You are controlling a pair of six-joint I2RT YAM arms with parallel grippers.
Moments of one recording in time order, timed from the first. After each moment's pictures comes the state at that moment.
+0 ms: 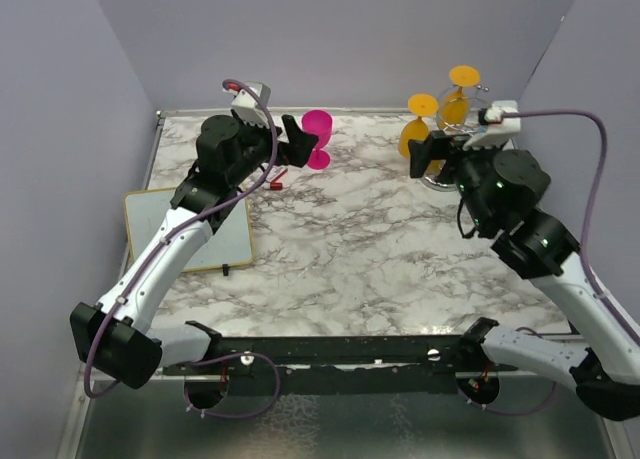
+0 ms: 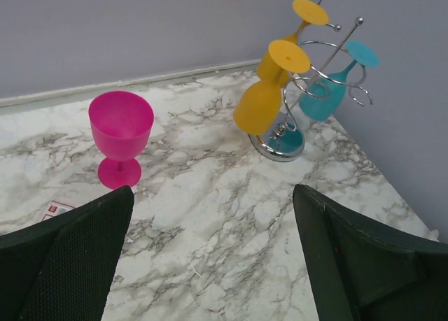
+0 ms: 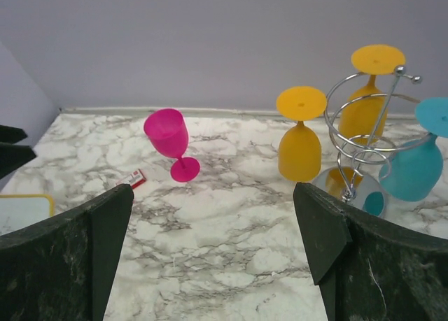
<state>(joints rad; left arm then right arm) -0.42 1.26 1.24 -0.07 0.19 -0.35 0.71 0.91 1.28 -0.35 0.51 0.13</state>
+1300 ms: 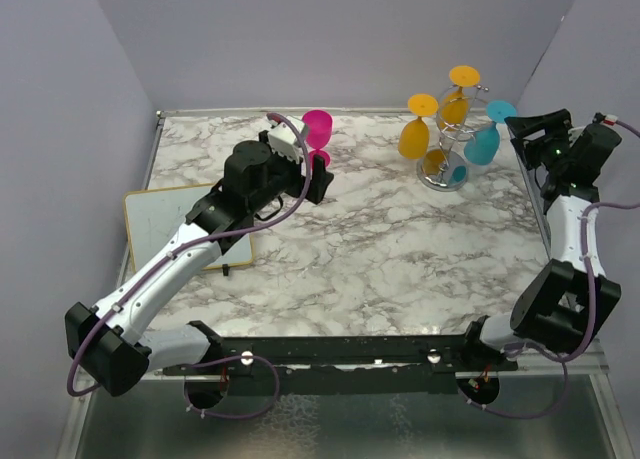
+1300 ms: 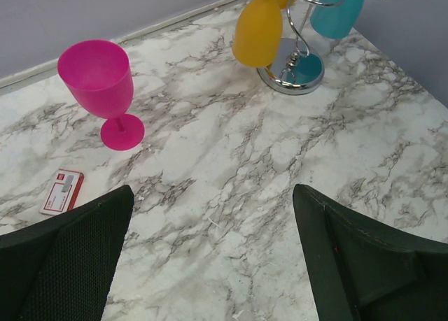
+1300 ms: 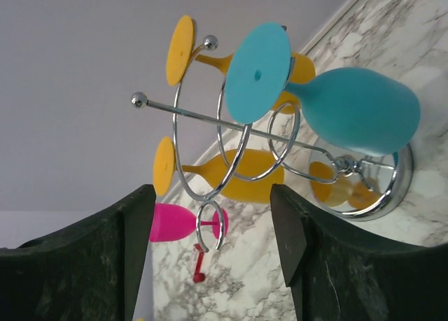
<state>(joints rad) -0.62 1.18 1.14 -0.18 0.05 -0.13 -0.46 1.37 1.12 0.02 -0.51 0.88</state>
